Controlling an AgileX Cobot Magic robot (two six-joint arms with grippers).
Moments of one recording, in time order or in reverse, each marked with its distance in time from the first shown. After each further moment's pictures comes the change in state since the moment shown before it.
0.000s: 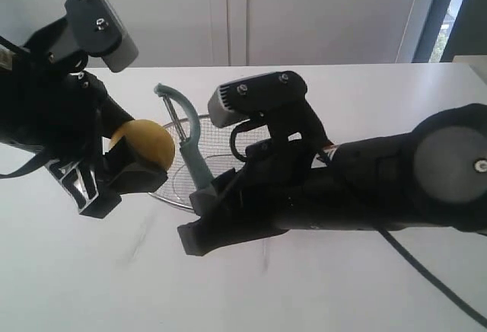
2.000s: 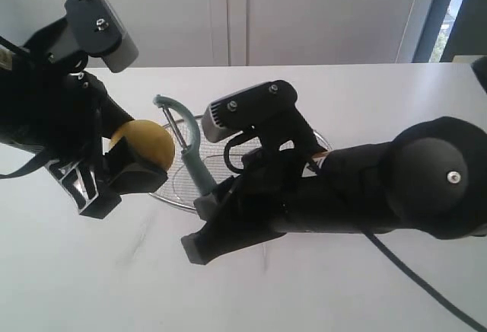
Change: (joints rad) left arm 0.000 0.000 0.000 0.000 0.000 -0.002; right arm 0.000 0.048 0.004 -0.080 -0.031 0.004
